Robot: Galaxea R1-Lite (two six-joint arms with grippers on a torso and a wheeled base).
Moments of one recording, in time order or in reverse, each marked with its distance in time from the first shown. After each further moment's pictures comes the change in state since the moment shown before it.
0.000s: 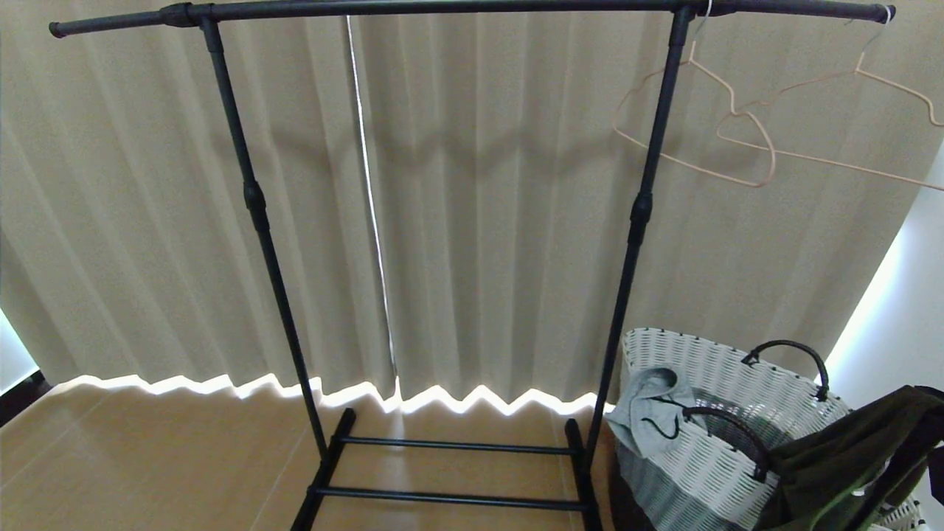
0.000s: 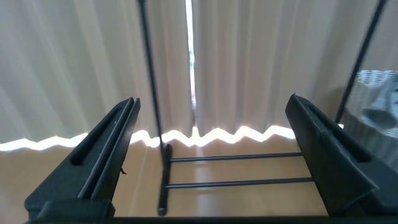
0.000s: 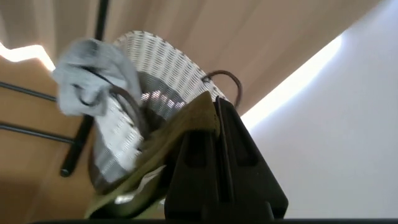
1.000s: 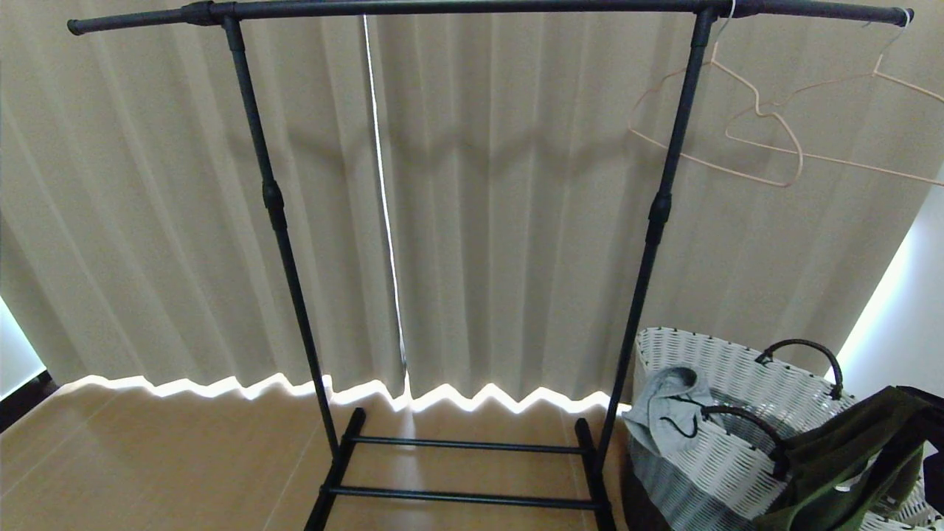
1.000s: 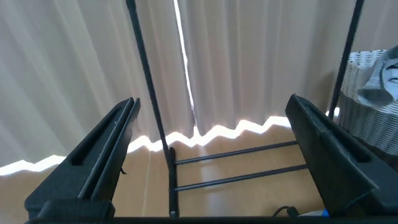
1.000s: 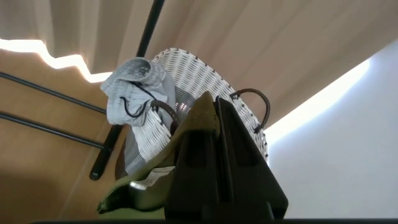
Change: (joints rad) left arm 0.000 0.000 0.000 -0.001 -0.104 0.073; right arm 0.008 -0.013 -0.005 0.013 0.099 0.000
